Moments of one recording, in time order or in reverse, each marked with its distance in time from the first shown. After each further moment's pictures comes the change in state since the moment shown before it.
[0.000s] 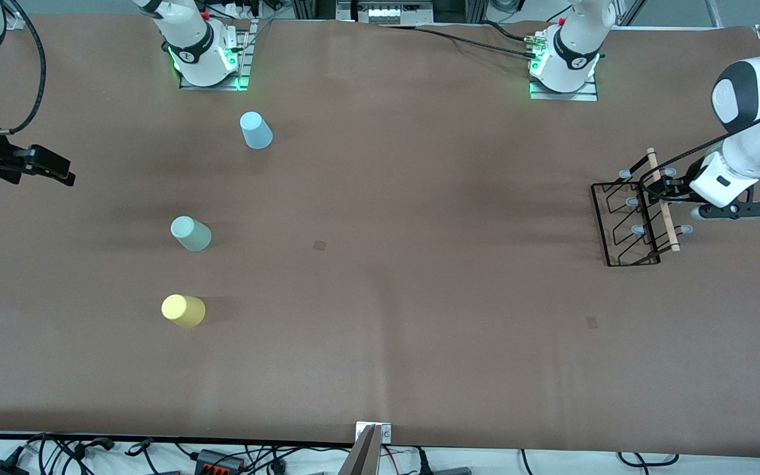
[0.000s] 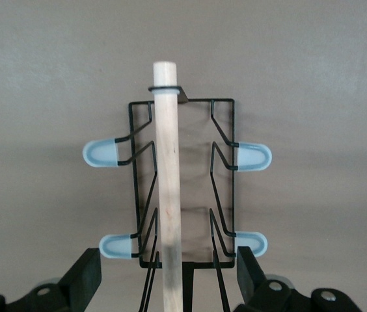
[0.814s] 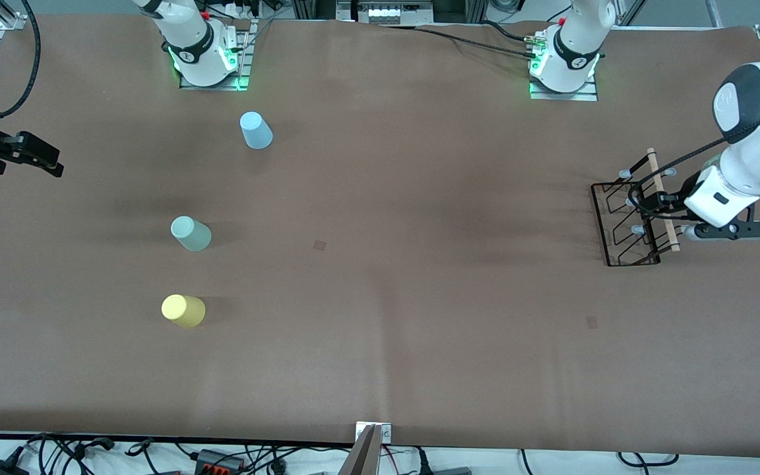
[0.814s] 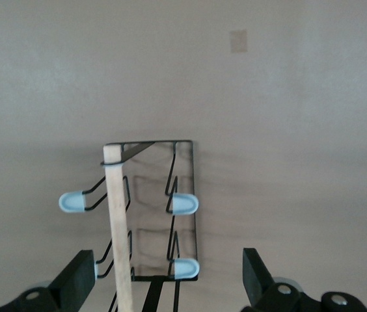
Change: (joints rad) left arm -0.106 0.055 0.000 0.210 -0.001 -0.145 -0.084; right arm 0.002 -0.055 0.004 0.002 -0.039 -0.009 0.000
